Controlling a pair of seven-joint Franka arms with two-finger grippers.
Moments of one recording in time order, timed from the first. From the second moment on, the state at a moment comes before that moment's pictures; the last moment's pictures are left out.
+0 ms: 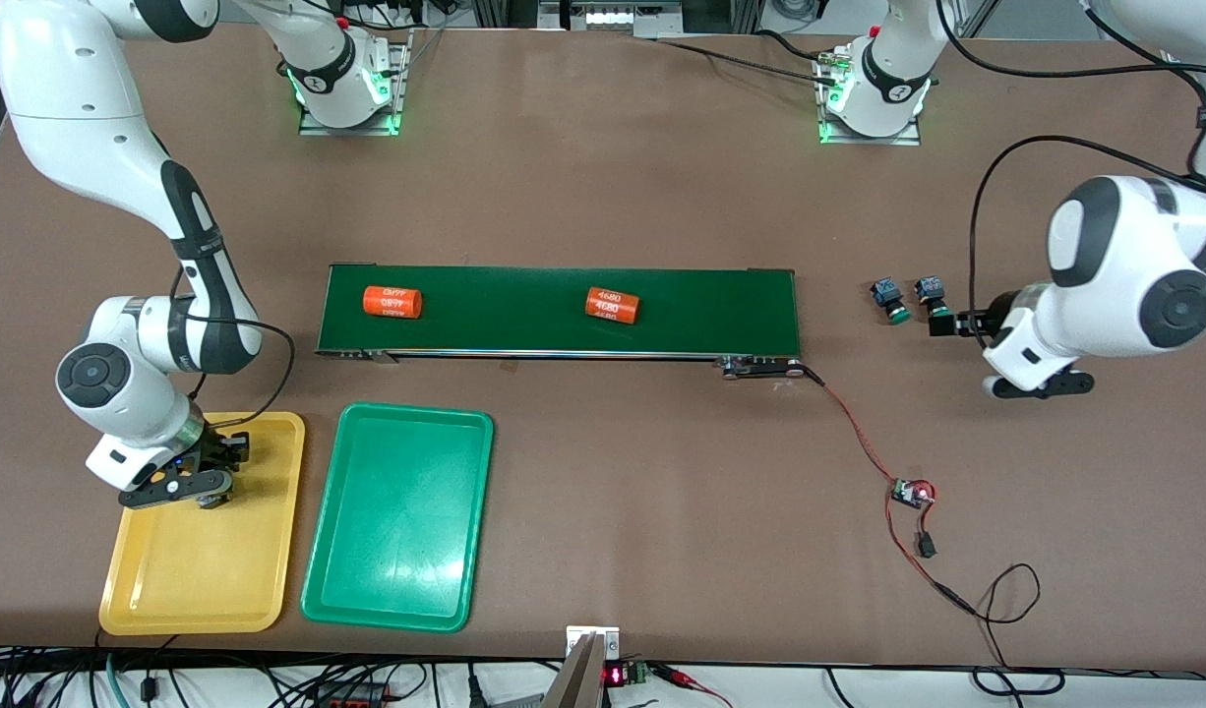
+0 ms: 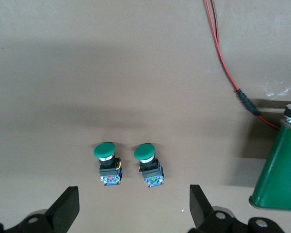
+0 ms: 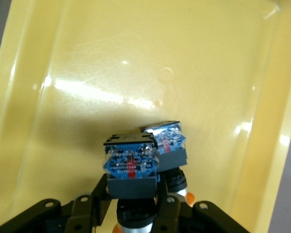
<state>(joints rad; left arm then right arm) 0.23 0.28 -0.24 -1.91 0.06 1.87 -0.13 -0.02 0.76 -0.05 -1.58 -0.23 2.51 -0.16</state>
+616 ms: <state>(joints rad) 0.20 0.27 -0.24 -2.08 -0.04 1.93 -0.14 0.00 0.78 -0.03 -1.58 -0.20 2.51 -0.08</state>
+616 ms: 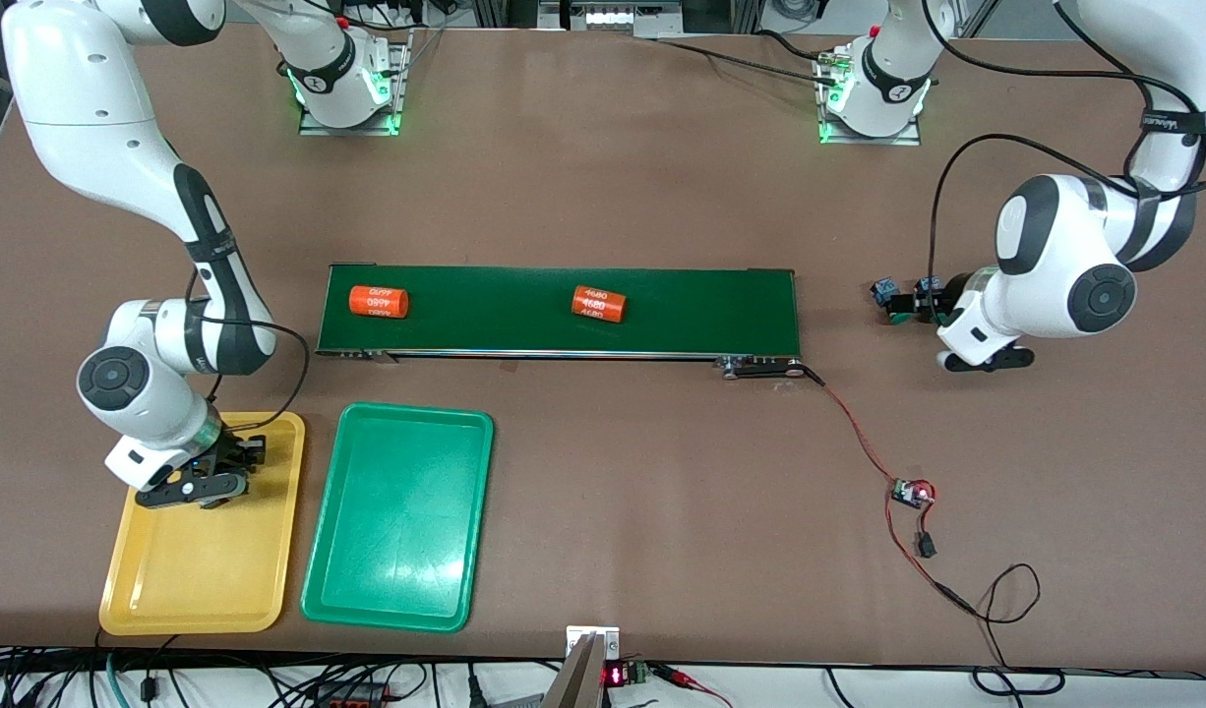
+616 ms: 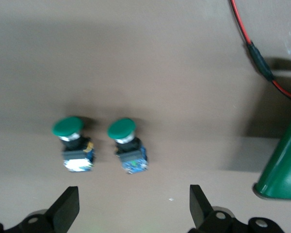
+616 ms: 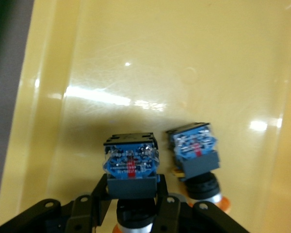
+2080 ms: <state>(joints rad) 0.16 0.39 -0.17 -2.27 -0.05 2.24 -0.23 0.06 0.39 0.06 -1.61 -0.12 1.93 0.02</state>
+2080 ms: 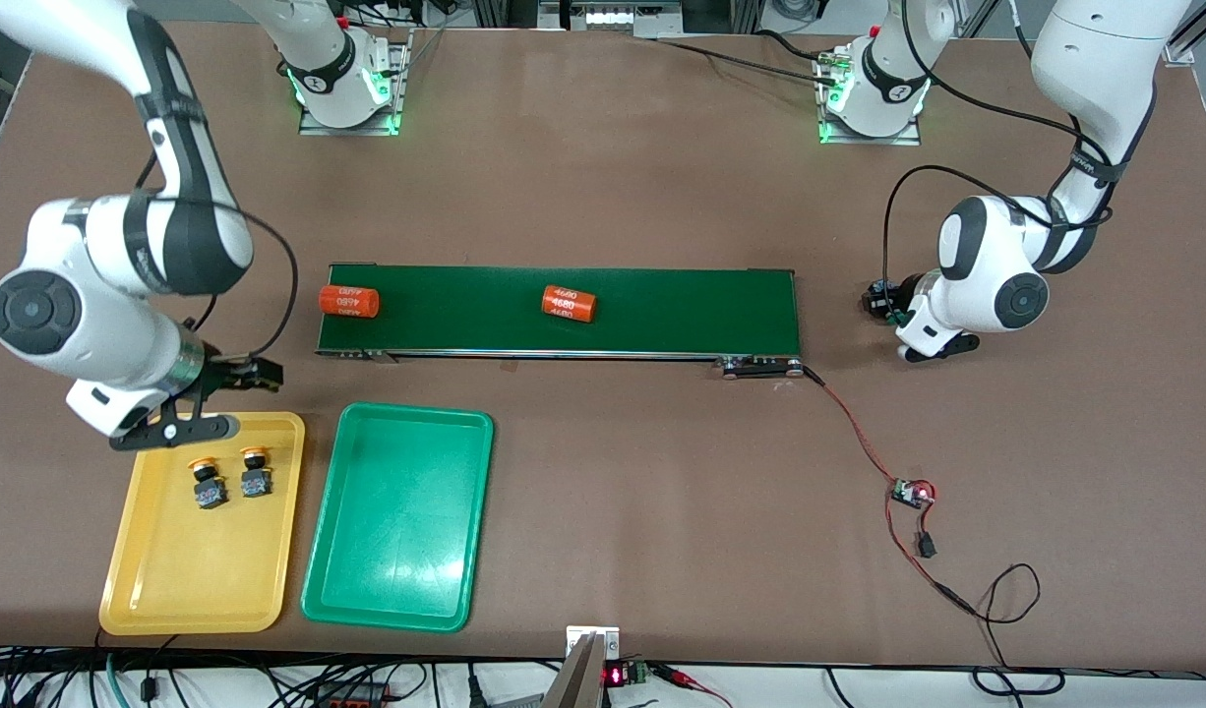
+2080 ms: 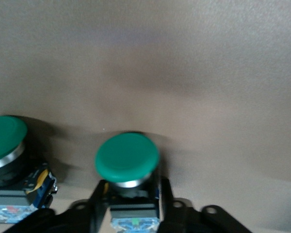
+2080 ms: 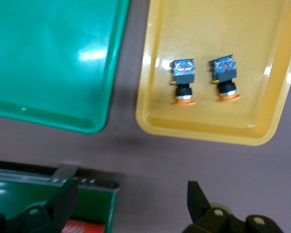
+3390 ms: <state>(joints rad) -0.10 0.45 -0.40 -1.91 -0.14 2.08 -0.41 0.04 0.09 0.09 -1.67 -0.05 1.66 0.10</state>
